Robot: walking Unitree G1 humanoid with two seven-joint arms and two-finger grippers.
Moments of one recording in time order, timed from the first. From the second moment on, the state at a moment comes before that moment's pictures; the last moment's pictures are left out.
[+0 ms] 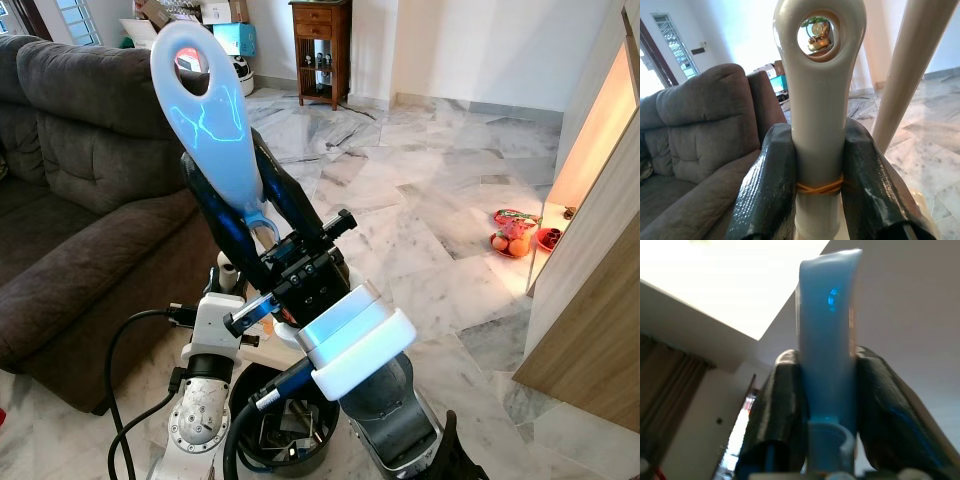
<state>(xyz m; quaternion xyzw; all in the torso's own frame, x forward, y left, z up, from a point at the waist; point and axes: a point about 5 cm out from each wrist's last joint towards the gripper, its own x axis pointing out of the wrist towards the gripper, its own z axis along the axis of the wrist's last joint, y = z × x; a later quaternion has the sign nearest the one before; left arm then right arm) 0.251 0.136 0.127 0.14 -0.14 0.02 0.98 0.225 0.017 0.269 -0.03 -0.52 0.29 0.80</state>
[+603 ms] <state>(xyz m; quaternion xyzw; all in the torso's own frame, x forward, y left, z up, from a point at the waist) 0.252 0.134 0.128 0.14 -0.14 0.01 0.98 0.323 -0.041 0.249 -0.25 -0.46 0.09 0.85</state>
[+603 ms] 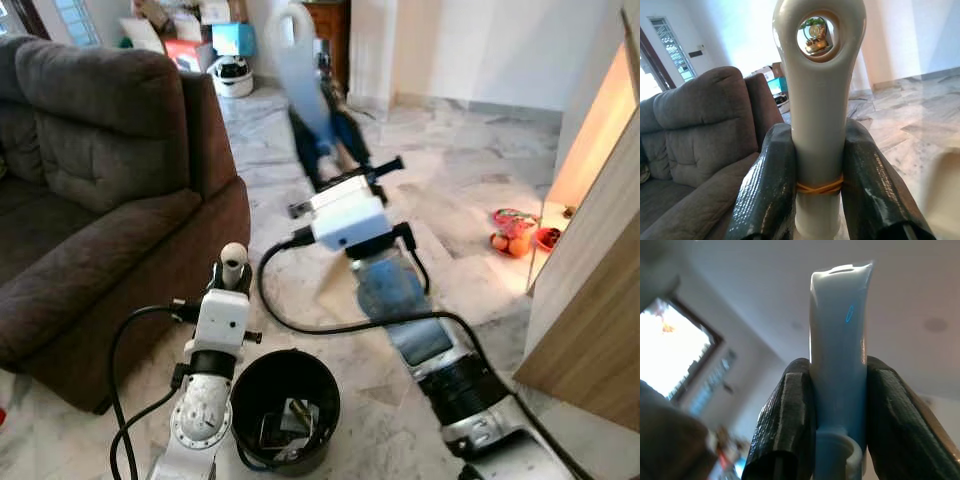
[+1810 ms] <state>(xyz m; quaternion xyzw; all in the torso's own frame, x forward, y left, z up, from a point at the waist) 0.245 0.137 0.115 0.12 -0.11 0.00 0.99 0.369 -0.110 0.128 -0.16 -0.09 0.00 0.98</state>
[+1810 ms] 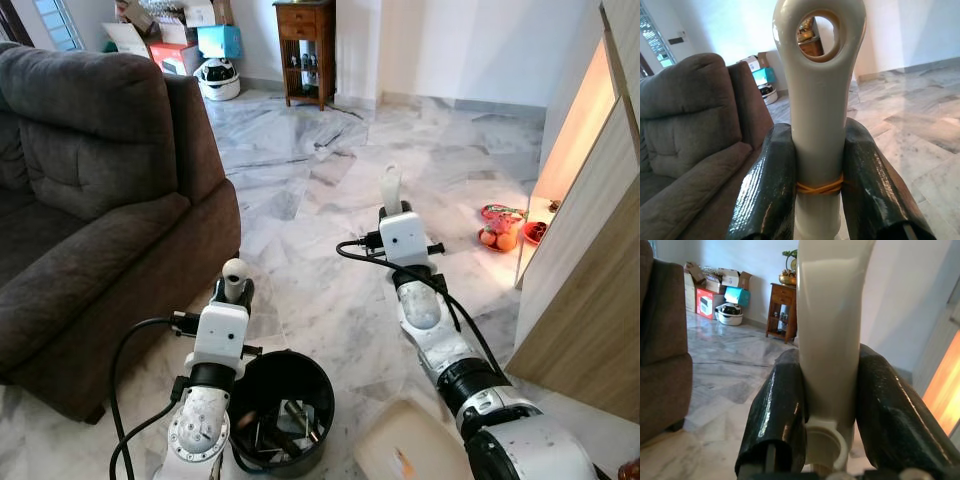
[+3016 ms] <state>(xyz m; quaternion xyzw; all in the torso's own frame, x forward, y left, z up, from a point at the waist) 0.244 0.135 0.115 0.12 -0.11 -0.01 0.99 0.367 -0.130 0.098 -0.14 0.04 -0.03 0.99</state>
